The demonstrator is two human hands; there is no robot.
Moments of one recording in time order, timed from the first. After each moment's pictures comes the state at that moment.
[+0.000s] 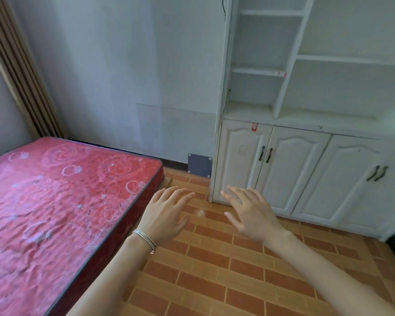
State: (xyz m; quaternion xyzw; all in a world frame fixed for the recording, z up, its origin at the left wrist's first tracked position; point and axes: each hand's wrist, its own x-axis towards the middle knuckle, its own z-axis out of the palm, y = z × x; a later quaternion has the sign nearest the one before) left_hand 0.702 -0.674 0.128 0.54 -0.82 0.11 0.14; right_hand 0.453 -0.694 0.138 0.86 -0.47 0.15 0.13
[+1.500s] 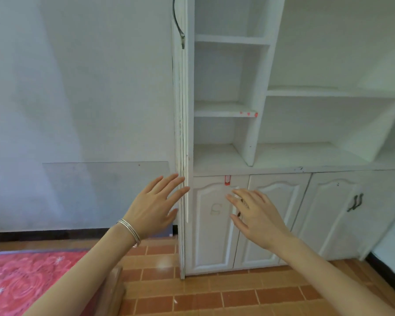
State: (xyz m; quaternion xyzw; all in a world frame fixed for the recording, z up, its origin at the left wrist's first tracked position) left_hand 0.702 -1.247 0.209 0.29 -0.90 0.24 0.22; right_hand 0.435 -1.155 0.198 0.75 -0.60 0.16 0.21
